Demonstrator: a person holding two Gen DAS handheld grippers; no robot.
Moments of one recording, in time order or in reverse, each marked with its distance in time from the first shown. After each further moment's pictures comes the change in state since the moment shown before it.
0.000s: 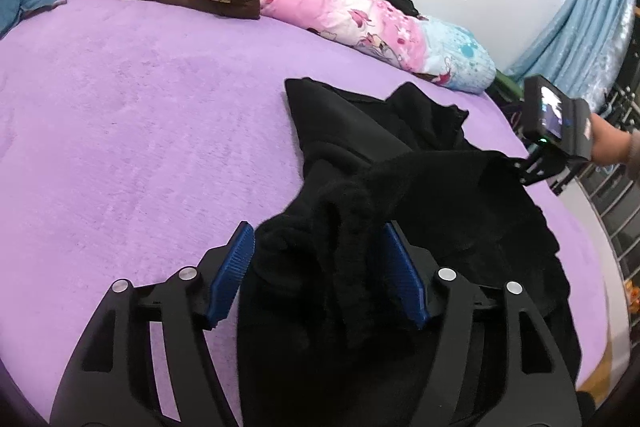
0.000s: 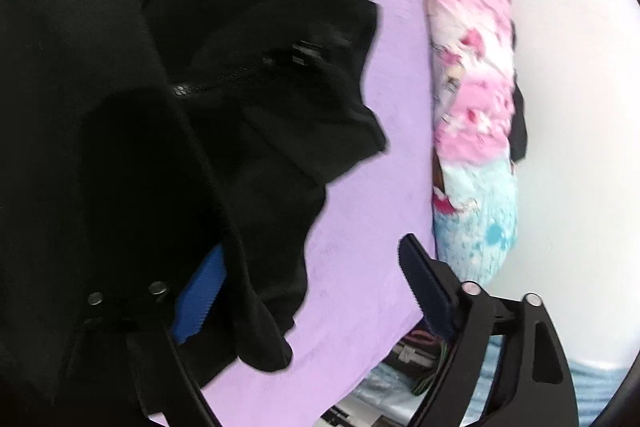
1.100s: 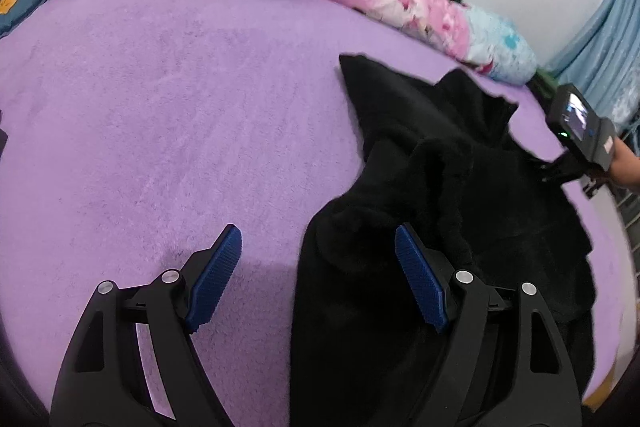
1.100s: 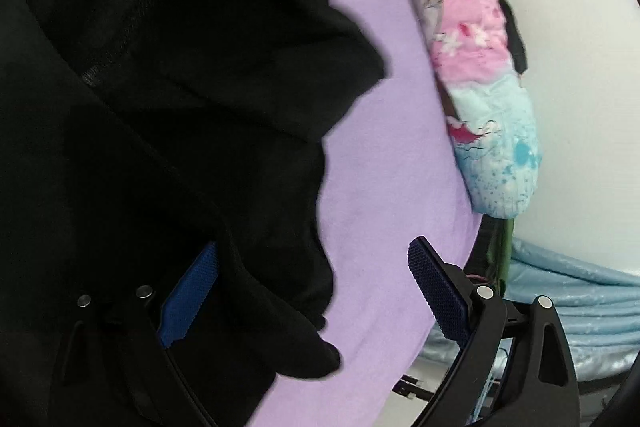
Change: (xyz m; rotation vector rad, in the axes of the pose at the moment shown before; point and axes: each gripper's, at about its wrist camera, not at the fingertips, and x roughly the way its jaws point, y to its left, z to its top) left arm 0.011 0.027 -0.001 -0.050 0.057 0.106; right arm 0.037 -0.008 -0.010 0.309 0.070 0.083
